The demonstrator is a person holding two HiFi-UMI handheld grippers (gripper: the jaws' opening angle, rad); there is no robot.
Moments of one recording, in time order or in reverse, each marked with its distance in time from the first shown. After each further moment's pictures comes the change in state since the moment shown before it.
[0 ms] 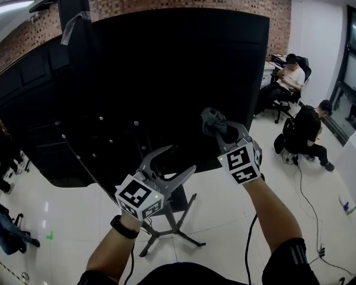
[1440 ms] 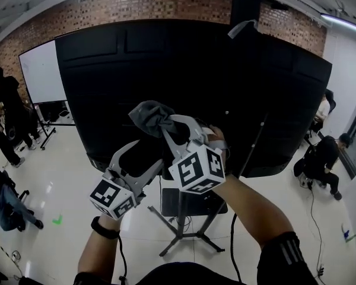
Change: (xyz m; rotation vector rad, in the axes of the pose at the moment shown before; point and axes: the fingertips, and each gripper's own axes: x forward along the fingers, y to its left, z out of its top) left arm -0.379 0.176 0.071 0.086 -0.090 0.354; right arm 0.080 0.363 0.369 -0.332 -0.356 0.258
